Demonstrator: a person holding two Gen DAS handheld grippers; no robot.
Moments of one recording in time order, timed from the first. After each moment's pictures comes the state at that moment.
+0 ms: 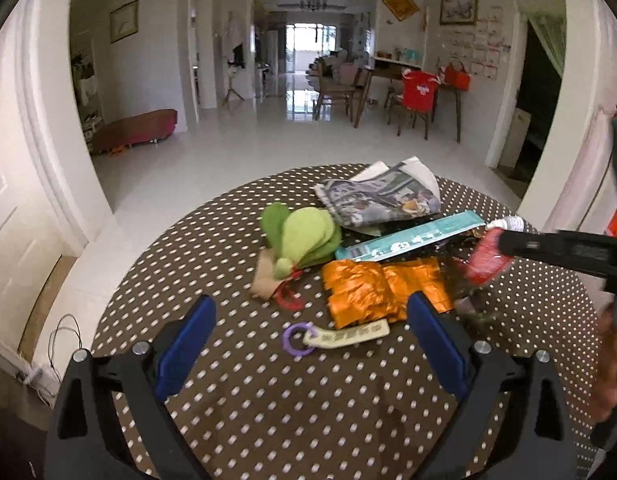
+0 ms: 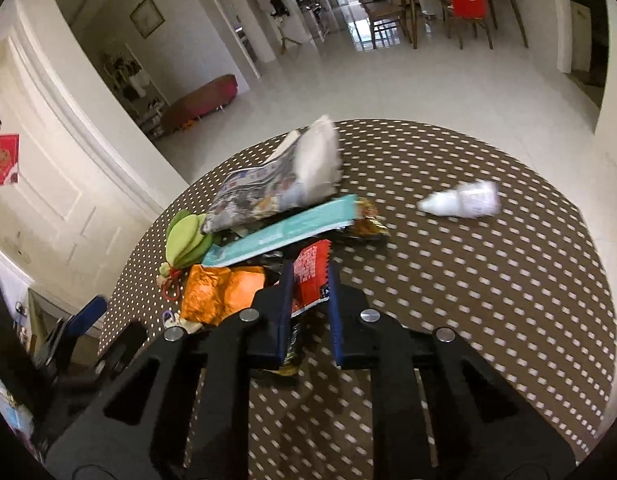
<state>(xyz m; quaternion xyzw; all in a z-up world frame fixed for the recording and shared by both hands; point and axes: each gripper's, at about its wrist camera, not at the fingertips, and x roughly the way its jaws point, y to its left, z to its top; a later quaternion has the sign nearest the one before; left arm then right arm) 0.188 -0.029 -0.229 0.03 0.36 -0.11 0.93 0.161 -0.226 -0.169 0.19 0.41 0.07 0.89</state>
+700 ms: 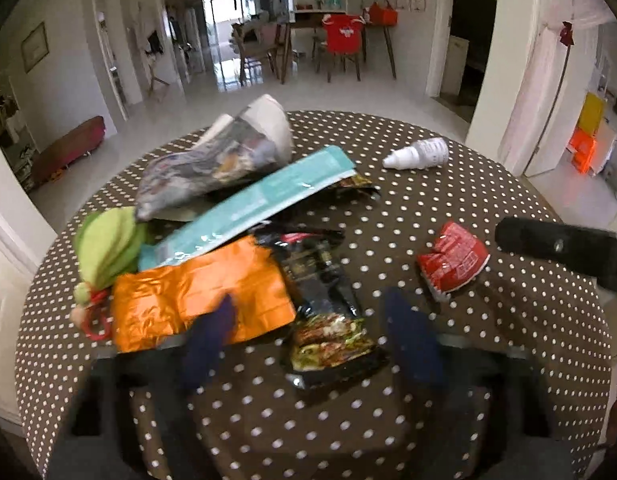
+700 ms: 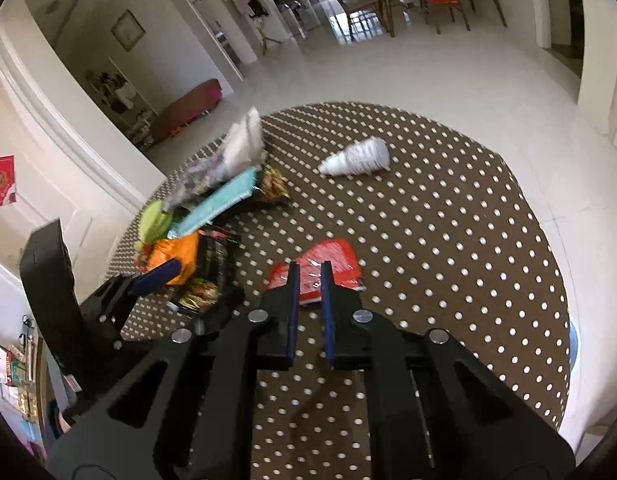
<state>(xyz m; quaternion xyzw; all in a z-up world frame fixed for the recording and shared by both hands) 0.204 -0.160 -0.271 0.12 0.42 -0.21 0.87 0.107 -0.286 -0.180 0.21 0.42 0.04 0.88</state>
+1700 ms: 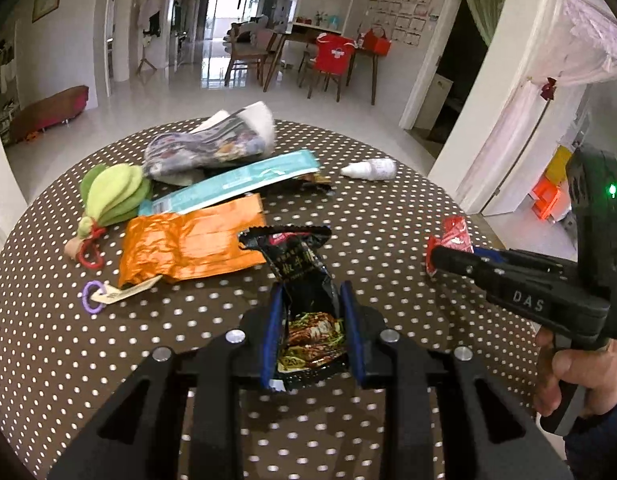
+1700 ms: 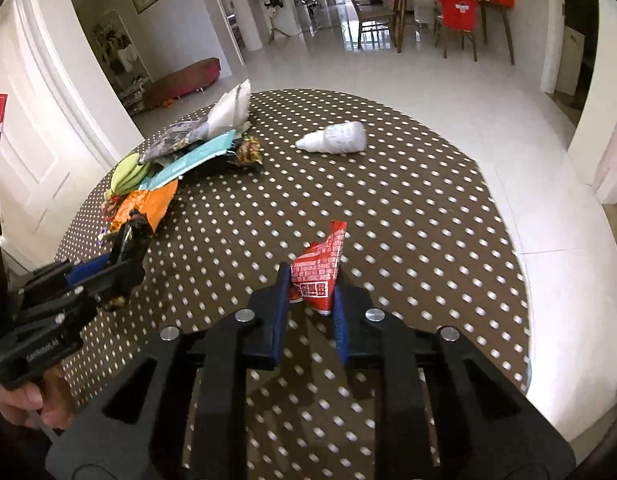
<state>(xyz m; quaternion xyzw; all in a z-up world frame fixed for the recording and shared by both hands) 0.155 -0.126 -0.250 0.01 0.41 -0.27 0.87 0.088 -0.292 -0.190 0.11 0.42 0.04 0.90</state>
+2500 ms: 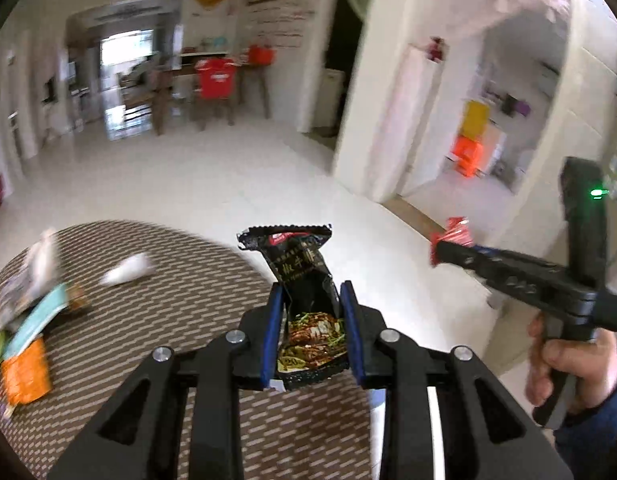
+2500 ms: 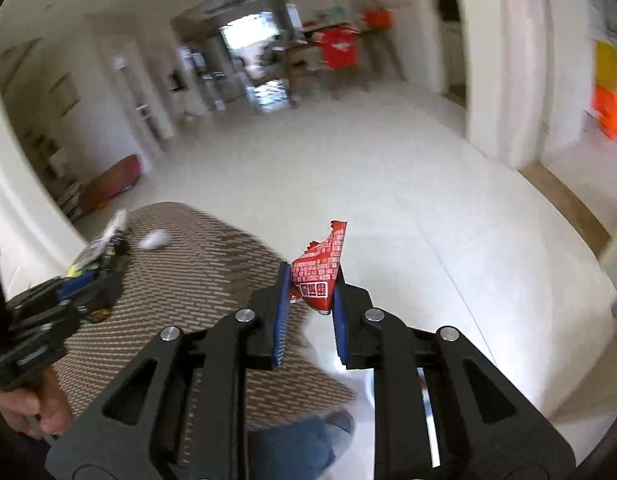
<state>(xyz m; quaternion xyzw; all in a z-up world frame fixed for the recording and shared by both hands) 0.092 -0.340 -0.195 0.09 0.35 -0.44 0.82 -0.060 -0.507 -0.146 0.22 0.33 -0.15 0.91</state>
